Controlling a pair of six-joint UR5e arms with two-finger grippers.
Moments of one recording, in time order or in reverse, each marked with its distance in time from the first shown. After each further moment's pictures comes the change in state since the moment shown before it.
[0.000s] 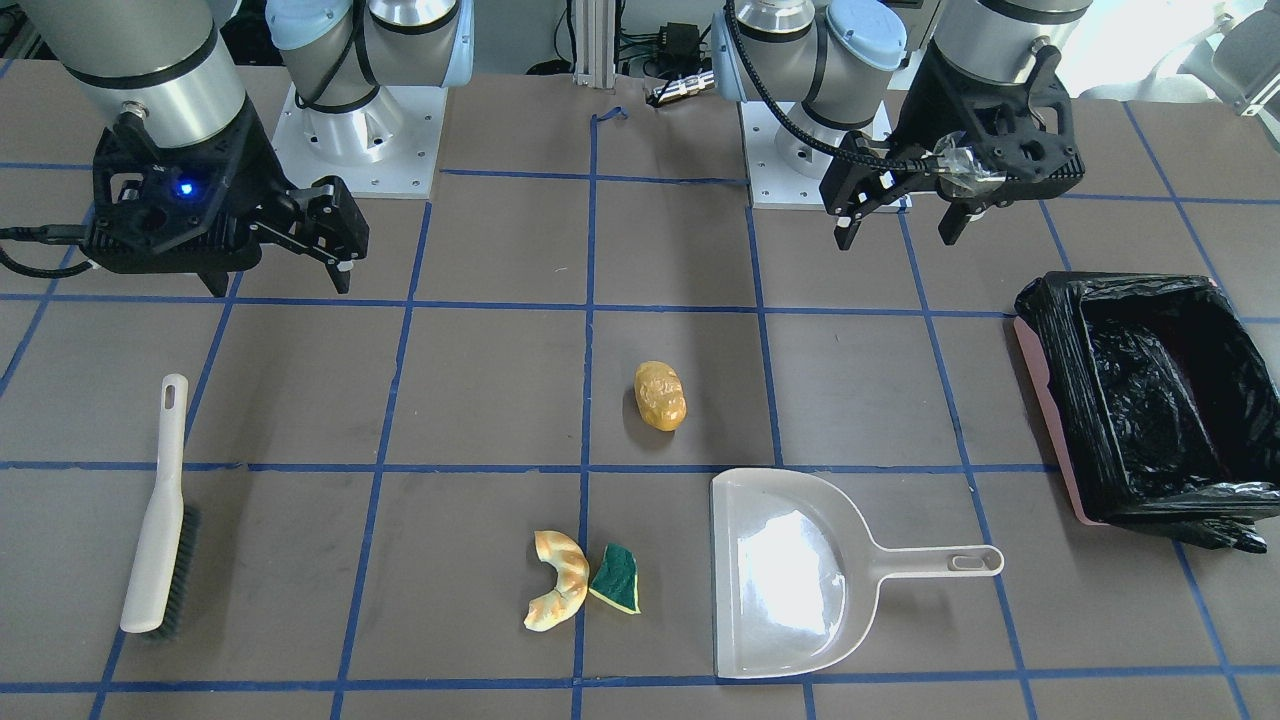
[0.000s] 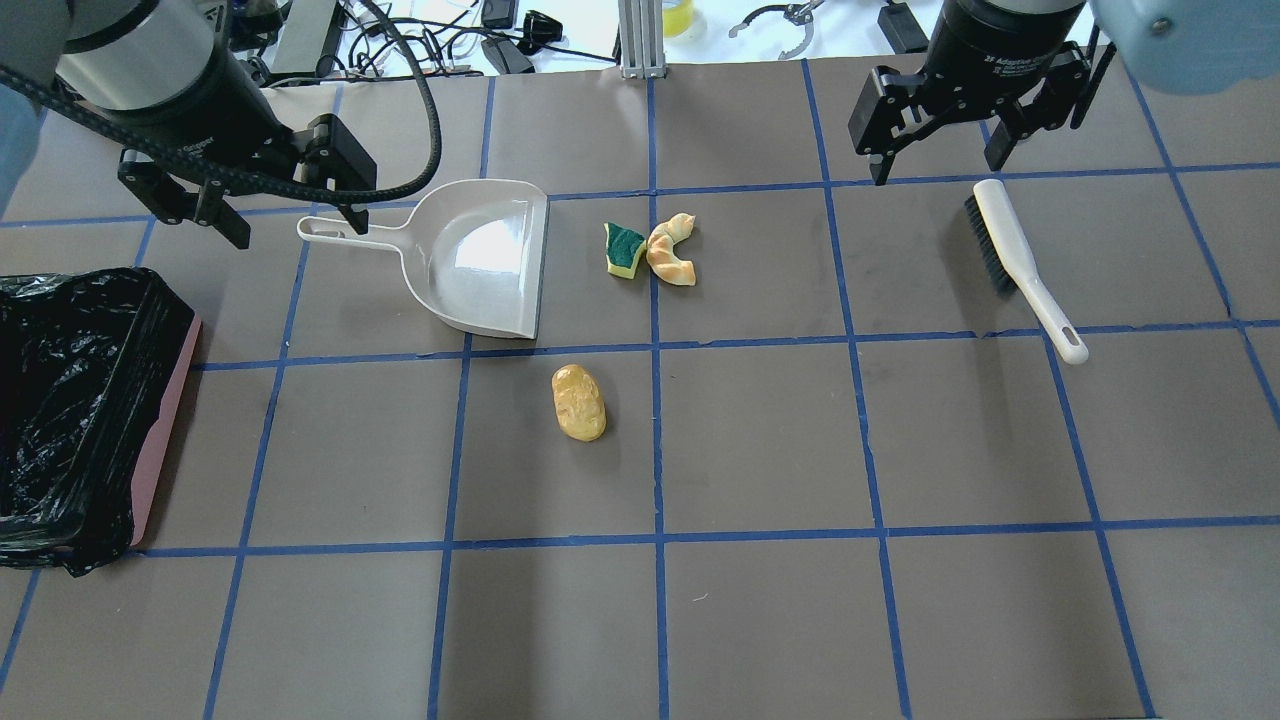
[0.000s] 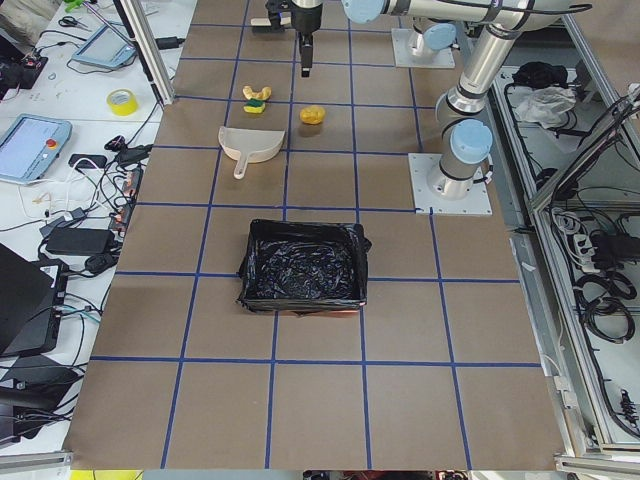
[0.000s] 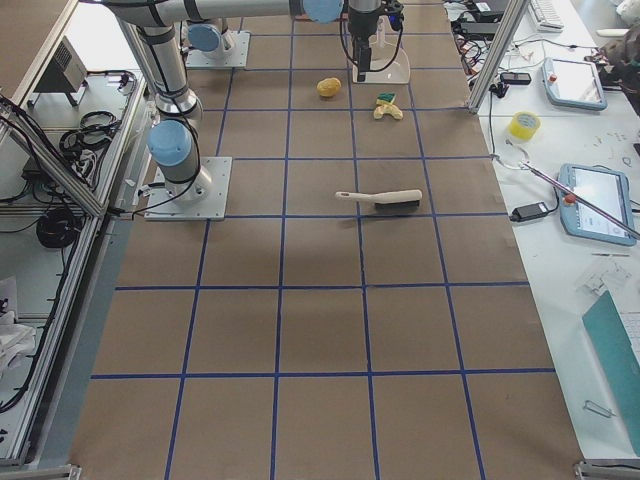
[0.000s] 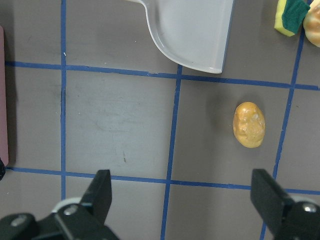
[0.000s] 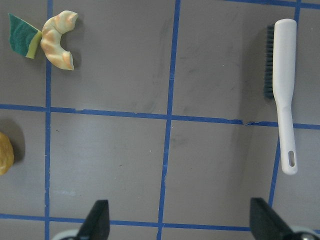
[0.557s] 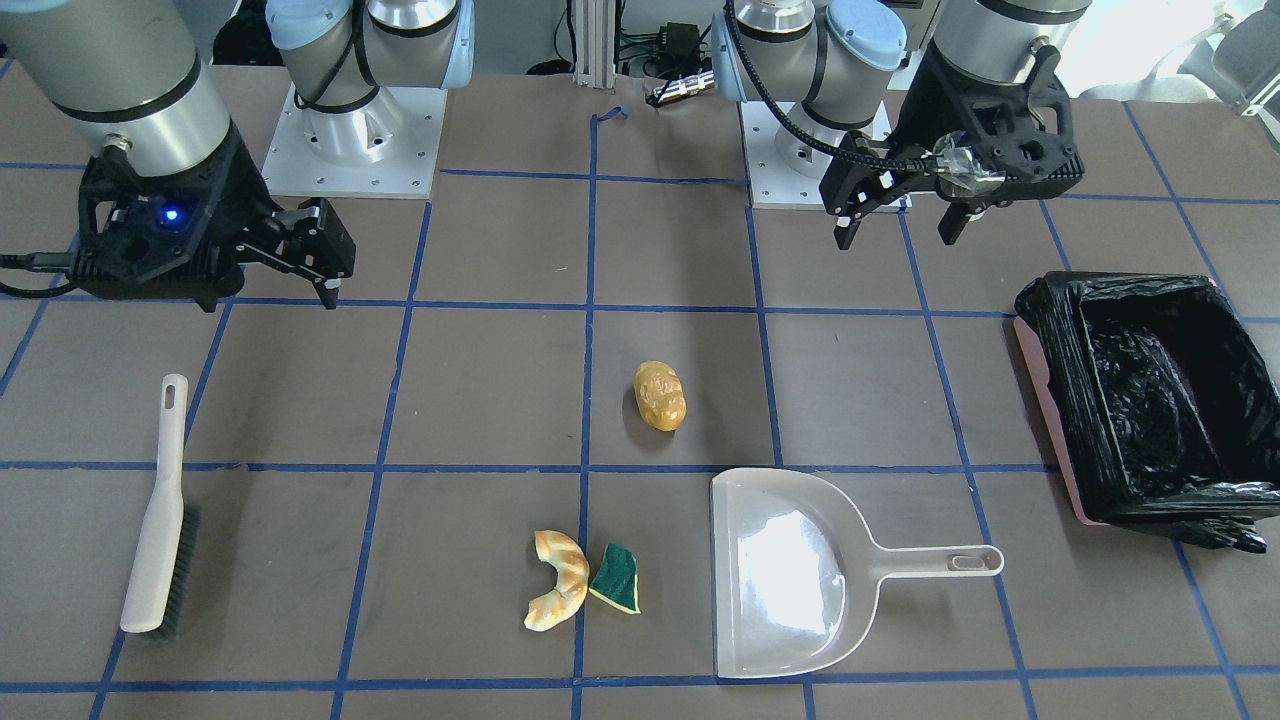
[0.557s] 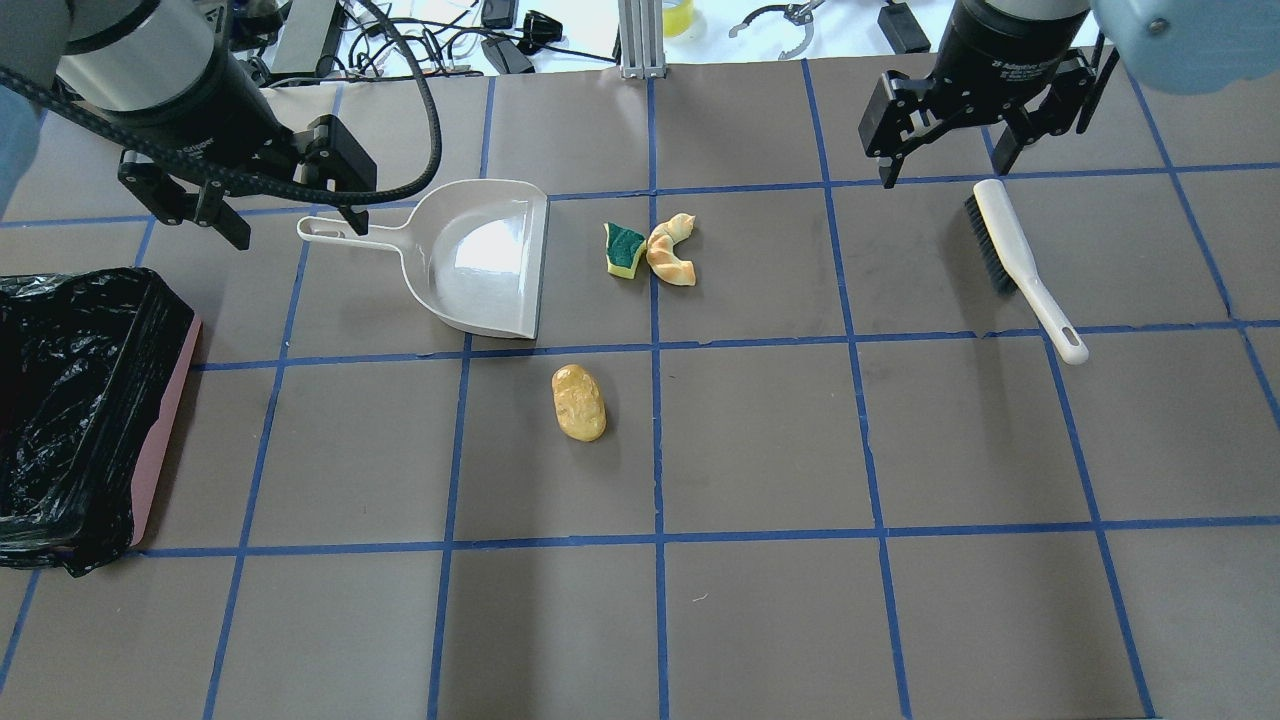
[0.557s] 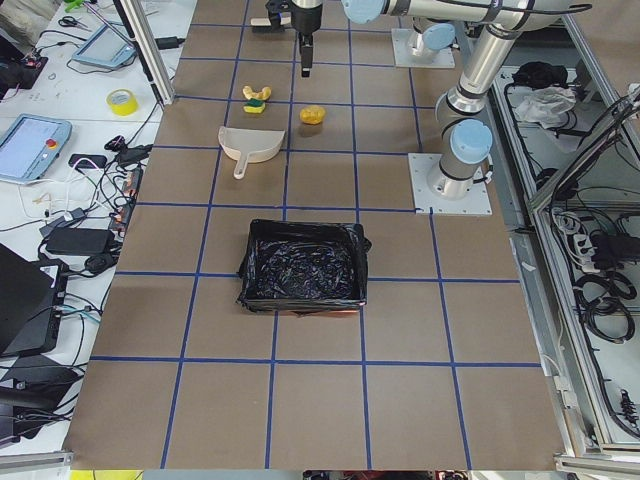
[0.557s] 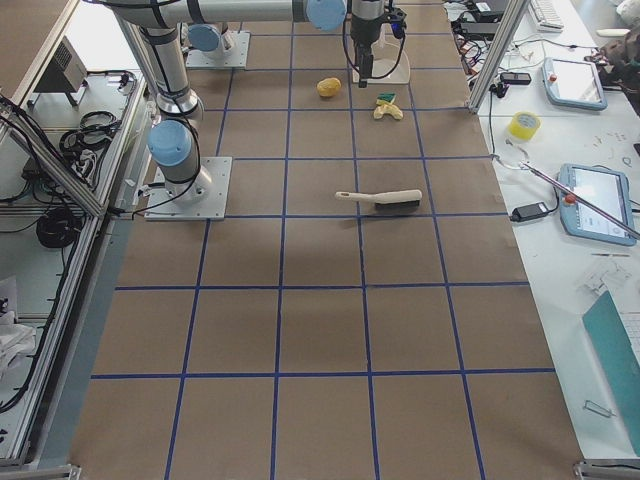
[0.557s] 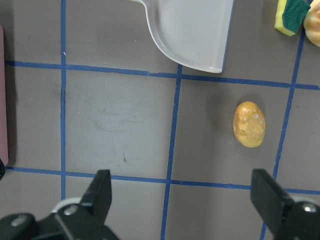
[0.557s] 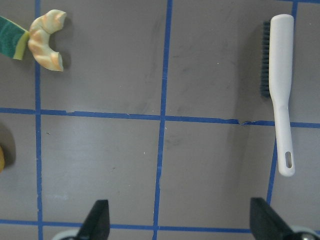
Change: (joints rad) left arm 0.000 0.000 -0.001 0.000 0.000 0.019; right arm -0.051 0.024 0.017 -0.027 0.002 -0.028
